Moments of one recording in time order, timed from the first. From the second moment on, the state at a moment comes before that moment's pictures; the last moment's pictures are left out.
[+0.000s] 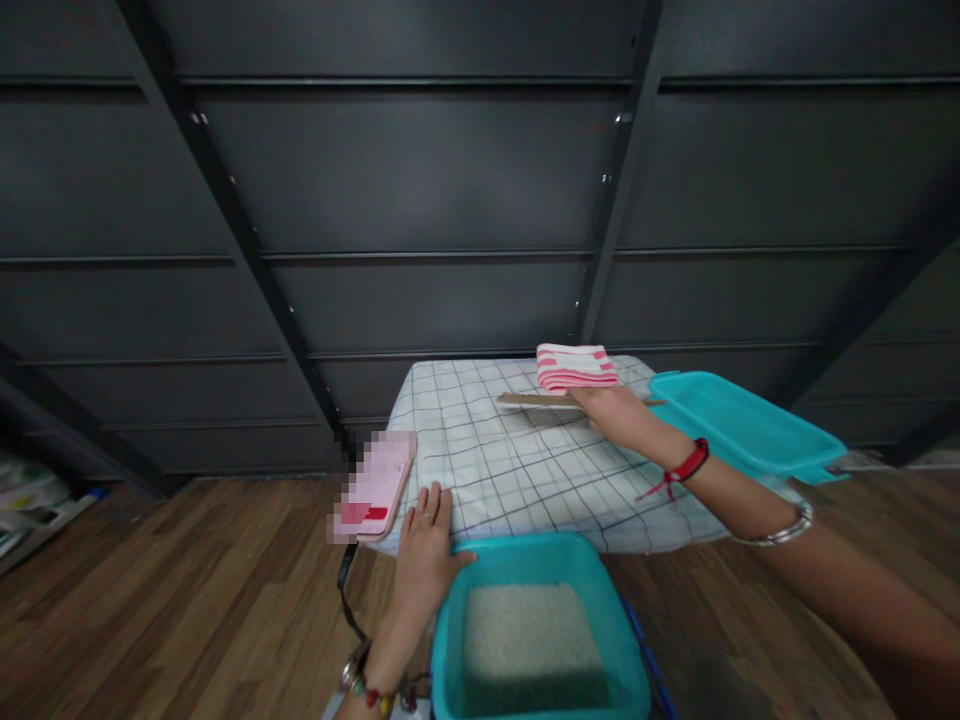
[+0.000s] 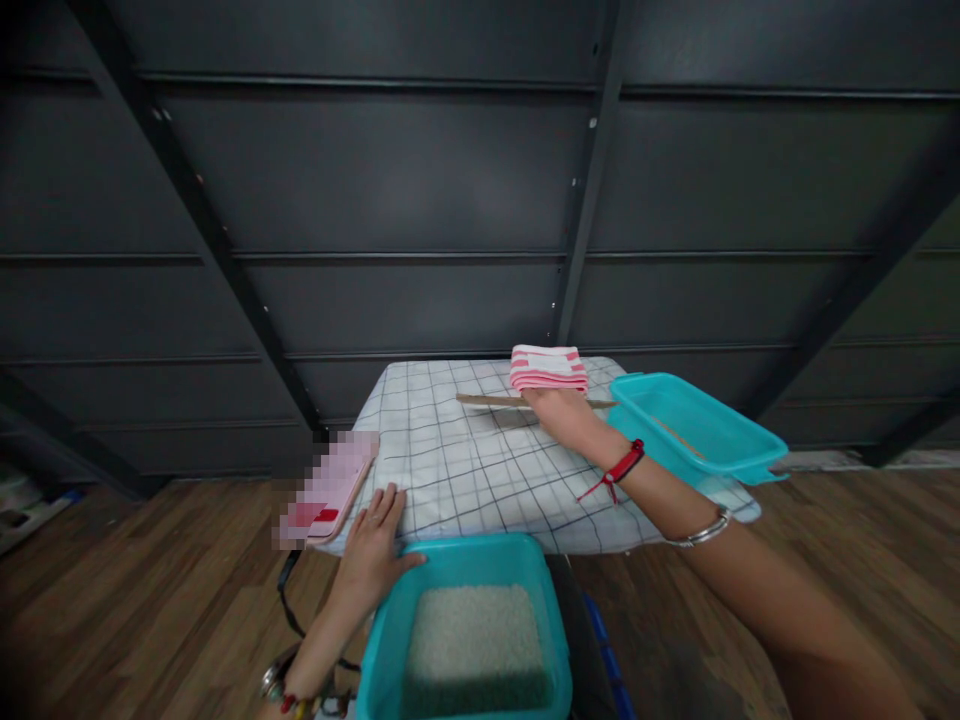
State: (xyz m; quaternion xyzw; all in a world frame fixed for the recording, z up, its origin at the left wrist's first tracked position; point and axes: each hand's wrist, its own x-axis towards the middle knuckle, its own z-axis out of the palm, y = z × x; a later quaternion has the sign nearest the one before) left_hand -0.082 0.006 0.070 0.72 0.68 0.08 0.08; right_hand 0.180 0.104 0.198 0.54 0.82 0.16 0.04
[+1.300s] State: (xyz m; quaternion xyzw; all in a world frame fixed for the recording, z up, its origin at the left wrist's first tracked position) left_hand -0.082 0.005 0.073 0.73 0.68 0.07 0.04; right_hand 0.200 0.010 0.171 0.31 0.94 0.15 -0.06
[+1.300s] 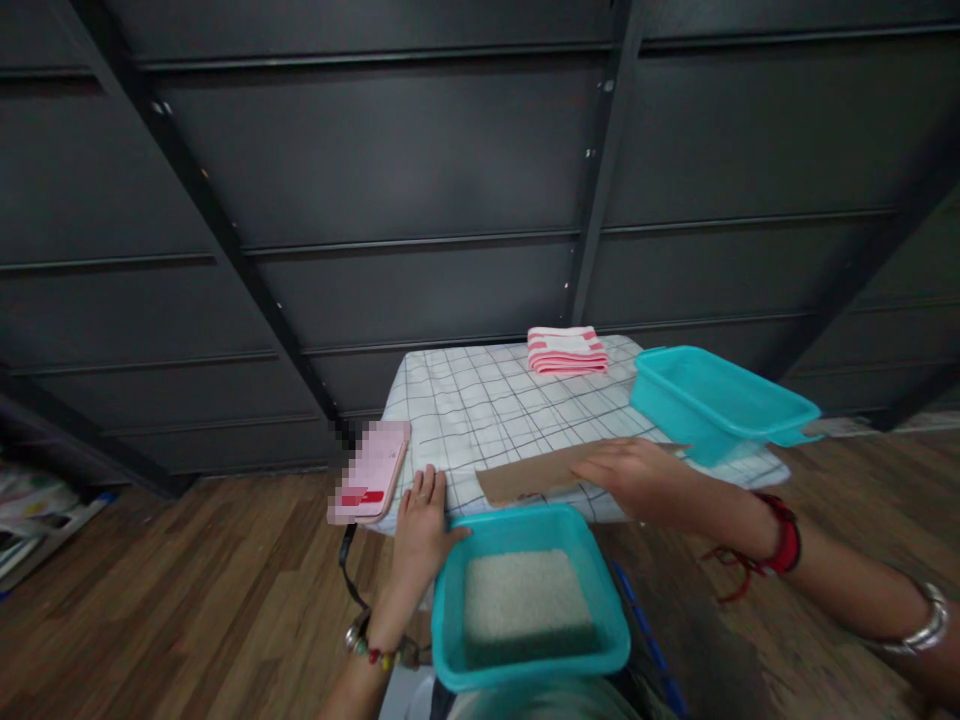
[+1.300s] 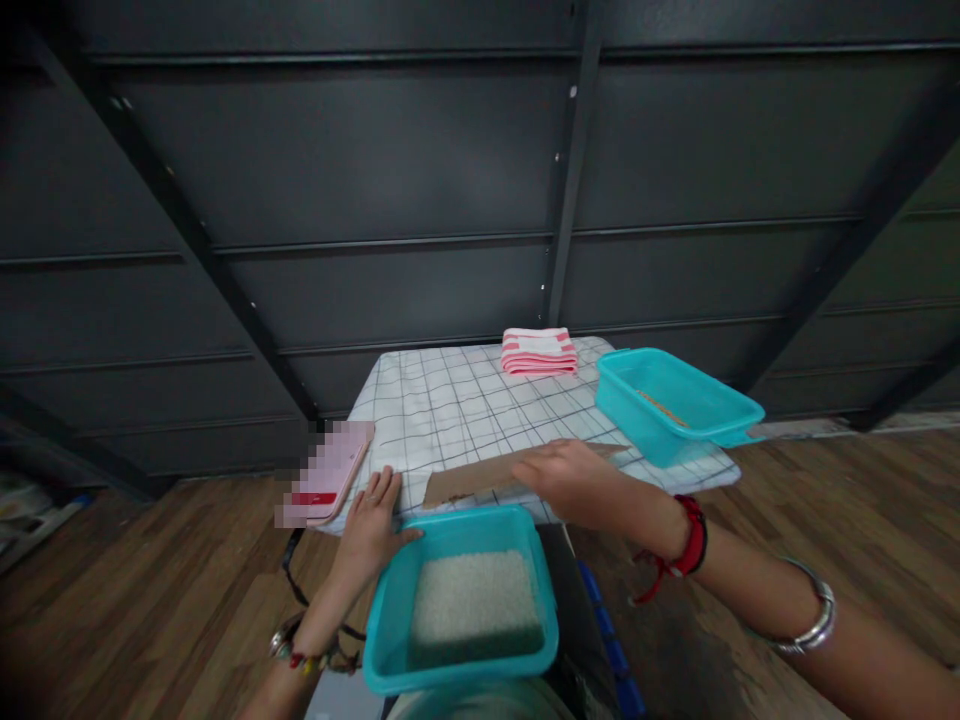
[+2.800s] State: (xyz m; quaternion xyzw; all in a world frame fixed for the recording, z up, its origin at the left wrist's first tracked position) left_hand -0.086 0.006 0.061 0.75 0.66 0.09 0.01; right_hand 0.226 -0.005 0.151 0.27 0.93 0.20 -0.17
